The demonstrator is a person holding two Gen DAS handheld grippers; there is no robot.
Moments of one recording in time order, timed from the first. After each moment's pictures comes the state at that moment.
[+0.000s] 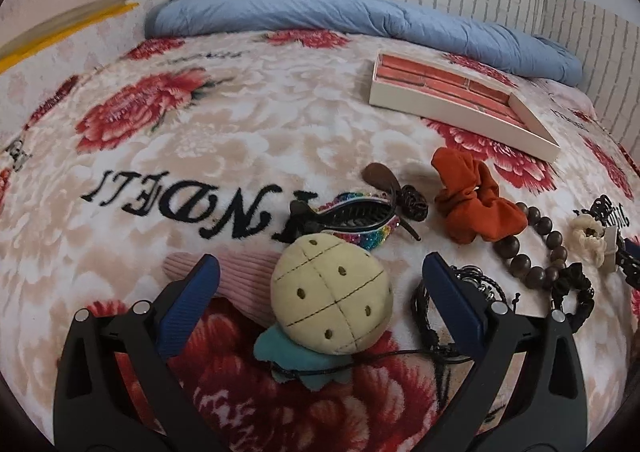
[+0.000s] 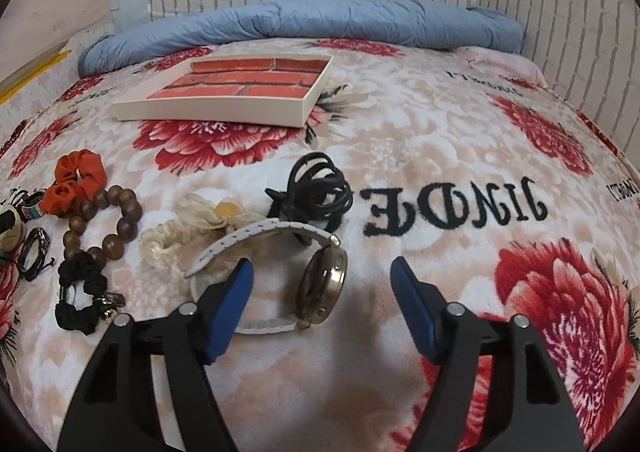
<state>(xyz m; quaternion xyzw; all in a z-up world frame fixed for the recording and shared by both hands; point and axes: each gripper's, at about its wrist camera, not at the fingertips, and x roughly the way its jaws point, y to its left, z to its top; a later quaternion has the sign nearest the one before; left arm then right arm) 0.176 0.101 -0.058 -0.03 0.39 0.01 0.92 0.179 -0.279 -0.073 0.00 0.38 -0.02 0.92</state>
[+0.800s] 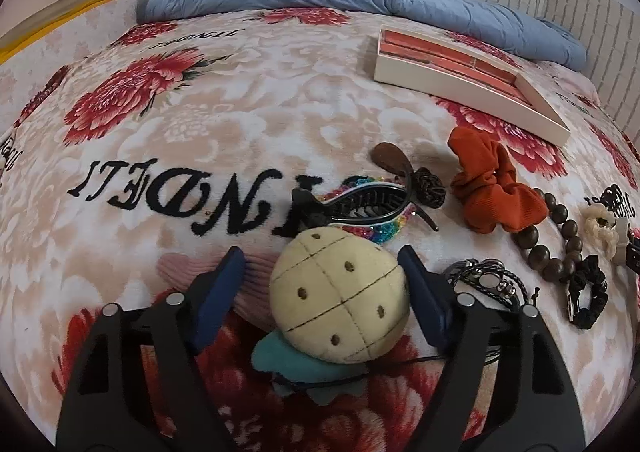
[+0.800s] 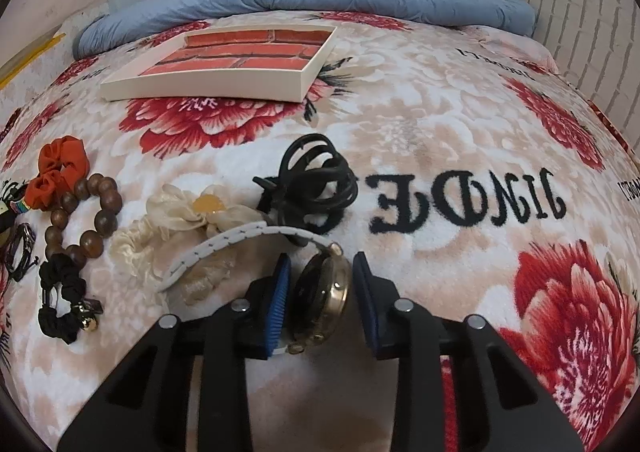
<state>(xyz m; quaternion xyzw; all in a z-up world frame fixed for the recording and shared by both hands) 0.192 0.104 -0.070 -0.03 0.42 0.01 0.91 0.203 -0.281 -0.086 0.00 0.42 -0.02 0.91</state>
